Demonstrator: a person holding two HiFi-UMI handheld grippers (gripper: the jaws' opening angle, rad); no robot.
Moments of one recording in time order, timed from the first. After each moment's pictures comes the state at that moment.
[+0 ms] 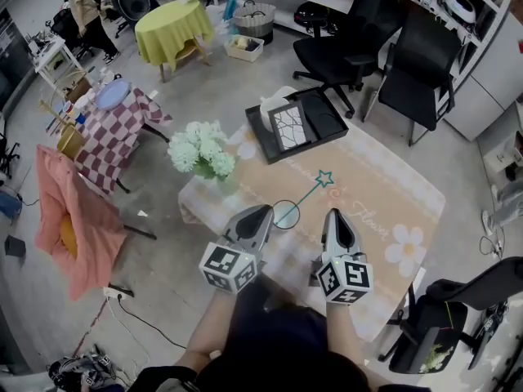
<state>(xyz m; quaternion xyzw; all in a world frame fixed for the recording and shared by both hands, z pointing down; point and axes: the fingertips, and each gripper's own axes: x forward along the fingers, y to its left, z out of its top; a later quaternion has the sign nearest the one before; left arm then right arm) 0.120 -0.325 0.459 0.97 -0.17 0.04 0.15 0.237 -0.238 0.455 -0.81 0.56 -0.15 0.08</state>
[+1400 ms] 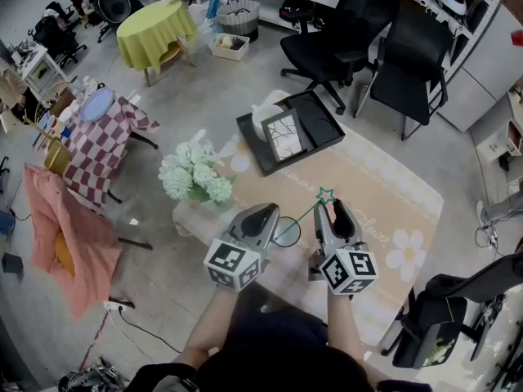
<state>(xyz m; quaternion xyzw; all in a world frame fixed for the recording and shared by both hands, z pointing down) 0.160 -0.360 0.465 0.98 -0.11 0.06 0.16 0.258 -0.295 0.451 -0.79 0.58 -0.17 0.12</state>
